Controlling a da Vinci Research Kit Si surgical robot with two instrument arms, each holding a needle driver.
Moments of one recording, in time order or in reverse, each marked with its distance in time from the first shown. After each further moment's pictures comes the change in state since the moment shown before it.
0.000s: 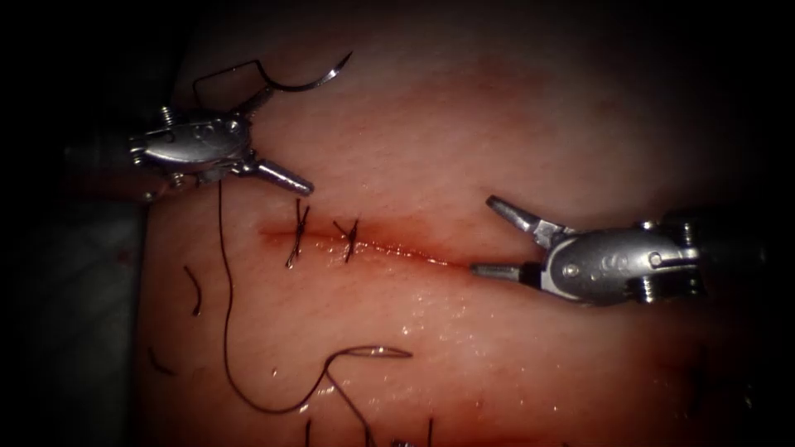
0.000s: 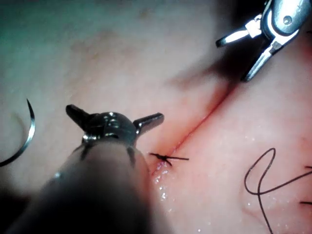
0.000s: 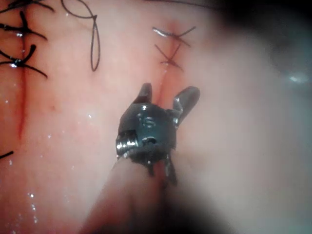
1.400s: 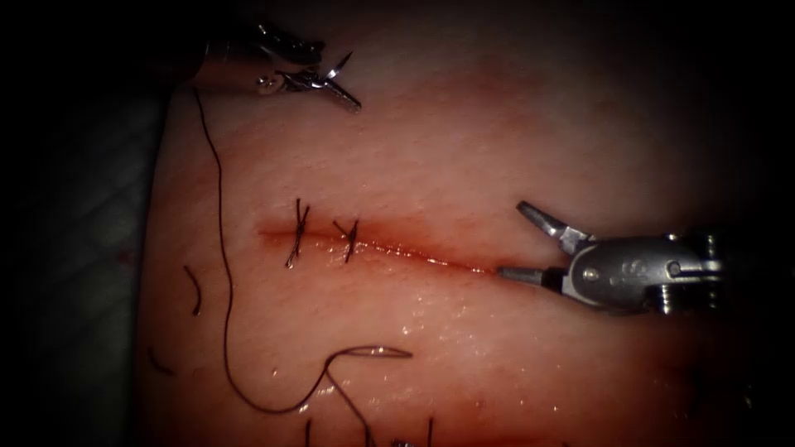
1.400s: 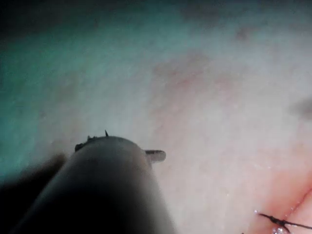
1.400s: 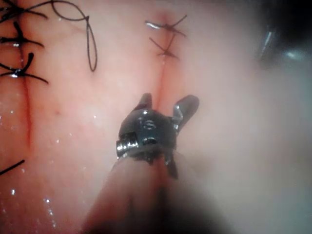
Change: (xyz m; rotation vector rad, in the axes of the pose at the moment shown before) right arm -0.001 0.000 -0.001 -0.025 -0.124 0.086; left arm -0.005 -0.013 0.015 -0.011 -0.336 -0.090
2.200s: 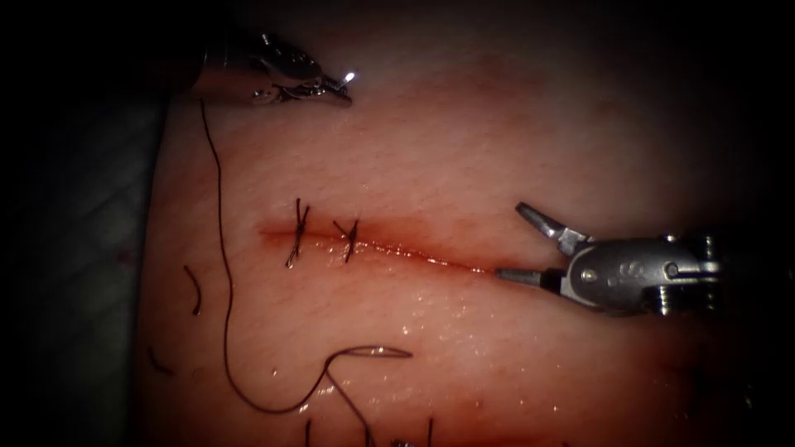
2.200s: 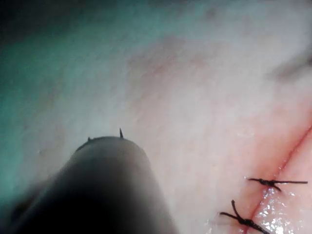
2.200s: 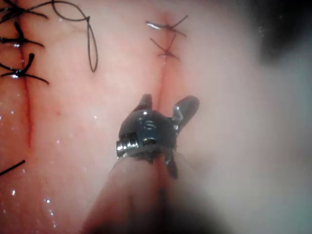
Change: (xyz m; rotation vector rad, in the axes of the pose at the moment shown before) right arm 0.000 0.000 0.000 0.003 -0.003 -0.002; left arm -0.001 0.003 -0.001 -0.054 -0.045 0.240
